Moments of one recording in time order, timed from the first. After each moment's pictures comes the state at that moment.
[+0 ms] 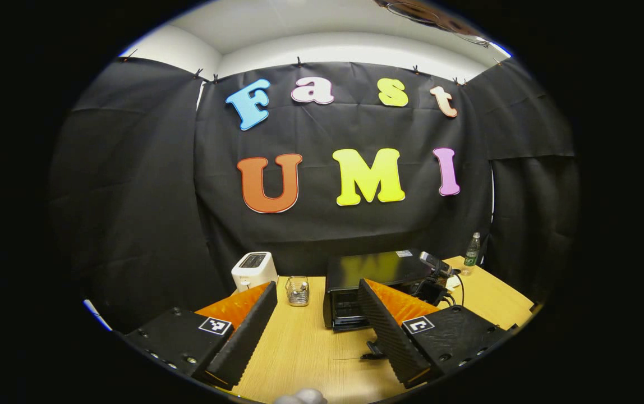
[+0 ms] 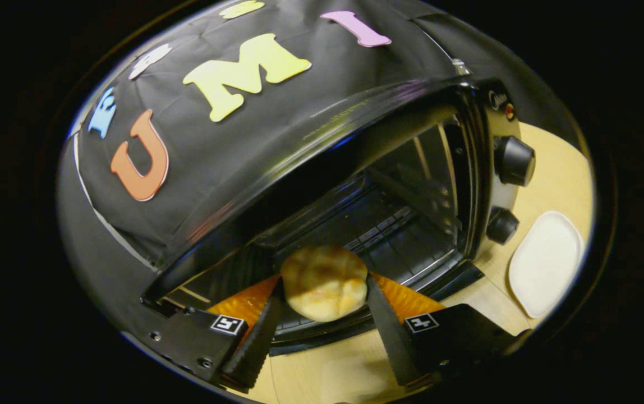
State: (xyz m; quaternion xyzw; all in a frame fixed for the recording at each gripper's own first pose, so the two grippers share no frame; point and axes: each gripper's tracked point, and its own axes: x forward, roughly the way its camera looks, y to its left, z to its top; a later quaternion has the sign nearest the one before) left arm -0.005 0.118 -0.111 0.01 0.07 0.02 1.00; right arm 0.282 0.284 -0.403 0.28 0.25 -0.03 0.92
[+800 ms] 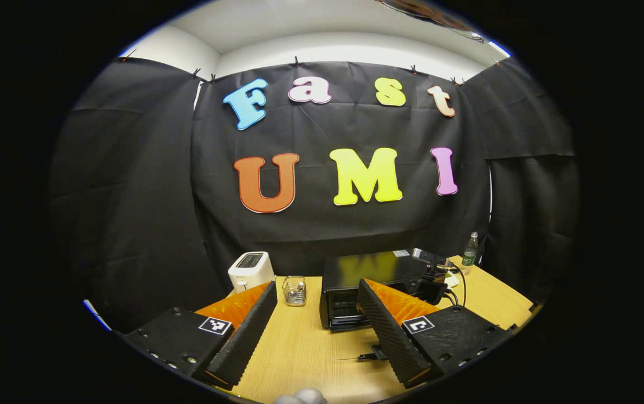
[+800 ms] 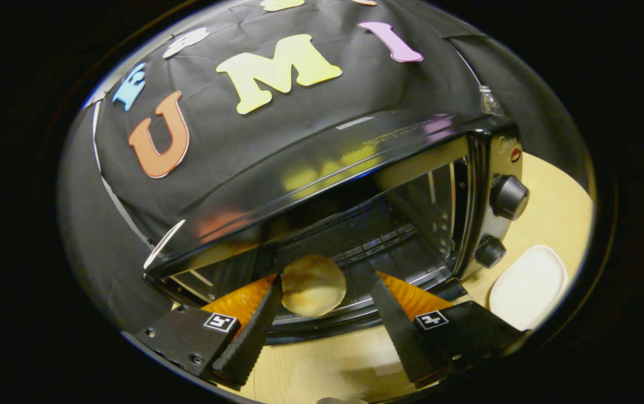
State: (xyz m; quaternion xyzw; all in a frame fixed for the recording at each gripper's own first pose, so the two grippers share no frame) left arm -0.007 0.110 -0.109 0.02 0.07 0.01 1.00; right arm 0.265 0.279 -0.383 0.22 0.23 0.00 0.95
